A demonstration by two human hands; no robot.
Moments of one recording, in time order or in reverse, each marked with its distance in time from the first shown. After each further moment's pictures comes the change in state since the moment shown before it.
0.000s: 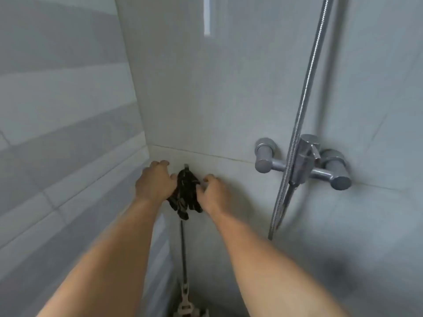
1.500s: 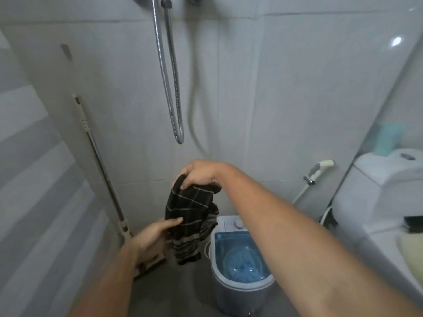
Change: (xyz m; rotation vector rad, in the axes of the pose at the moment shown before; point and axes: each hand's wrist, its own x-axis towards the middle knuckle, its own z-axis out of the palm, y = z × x) left_hand -0.397 -0.078 0.315 -1.079 -1.200 -0.215; right_hand -0.297 0.252 0.022 0.152 -0.506 0.175
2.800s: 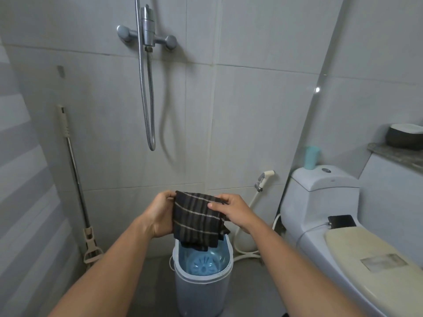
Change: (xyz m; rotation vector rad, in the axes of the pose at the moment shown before) left_hand -0.048 0.016 0.126 -0.135 -0.159 0.044; right_hand -0.207 0.136 0.050 0.516 0.551 -0.045
